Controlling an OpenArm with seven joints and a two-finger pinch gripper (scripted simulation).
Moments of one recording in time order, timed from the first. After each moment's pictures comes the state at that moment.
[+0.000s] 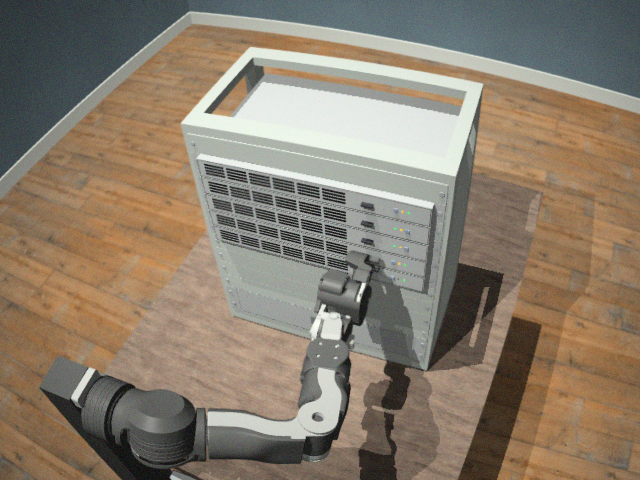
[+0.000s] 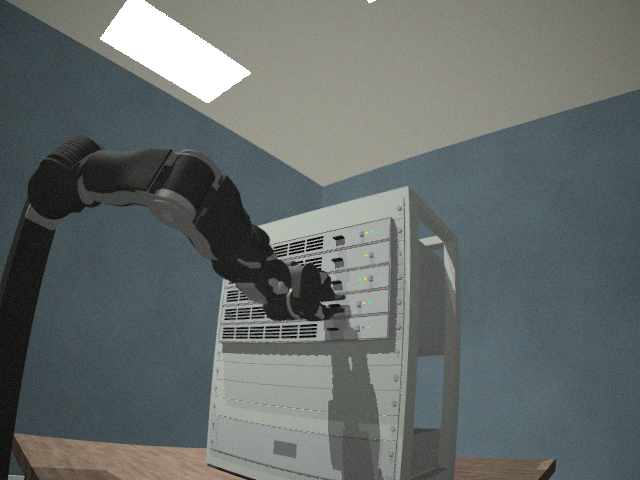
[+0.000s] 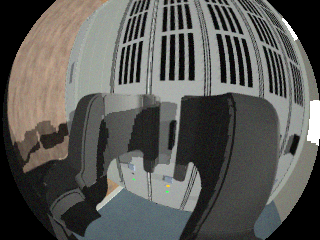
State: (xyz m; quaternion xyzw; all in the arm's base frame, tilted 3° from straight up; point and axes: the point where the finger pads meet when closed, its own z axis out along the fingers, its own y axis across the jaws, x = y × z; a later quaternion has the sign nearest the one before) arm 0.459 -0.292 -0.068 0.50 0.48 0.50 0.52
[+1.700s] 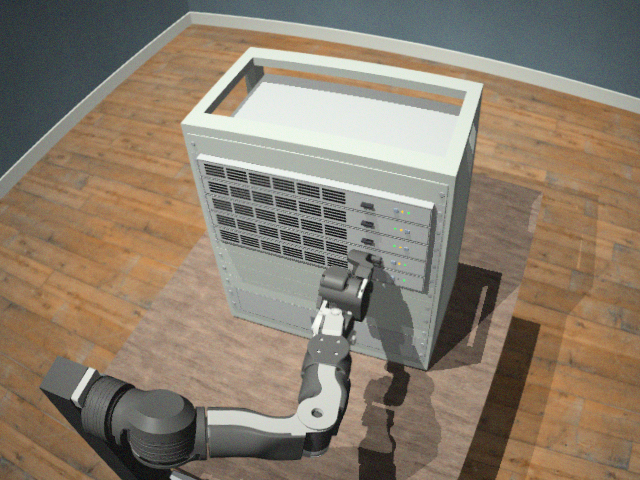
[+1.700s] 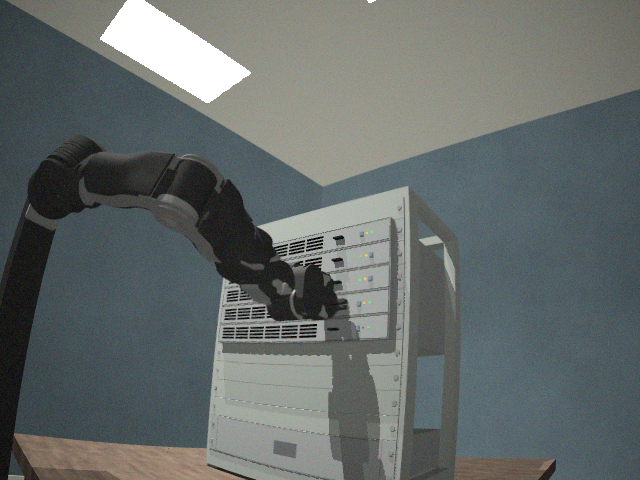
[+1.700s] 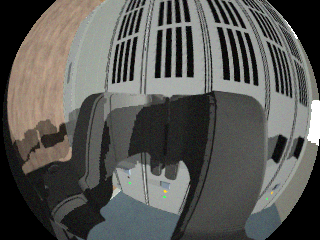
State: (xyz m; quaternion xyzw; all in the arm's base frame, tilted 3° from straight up) arm 0.468 -0.292 -0.067 0.50 0.48 0.50 0.52
